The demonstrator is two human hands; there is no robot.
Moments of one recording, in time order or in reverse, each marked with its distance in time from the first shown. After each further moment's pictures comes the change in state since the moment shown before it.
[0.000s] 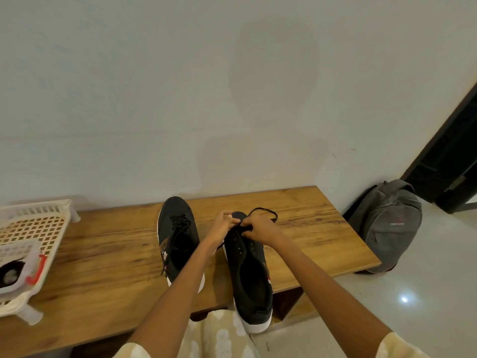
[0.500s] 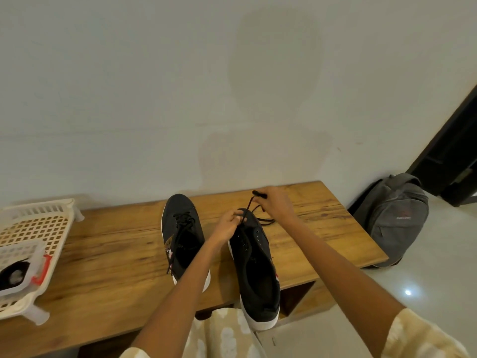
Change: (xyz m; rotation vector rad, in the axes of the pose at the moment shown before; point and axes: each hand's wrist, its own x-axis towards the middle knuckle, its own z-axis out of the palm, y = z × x) left_hand 0.001 -0.001 0.000 0.192 -0.030 0.058; right_hand 0.013 0.005 -0.035 0.214 0.448 0.154
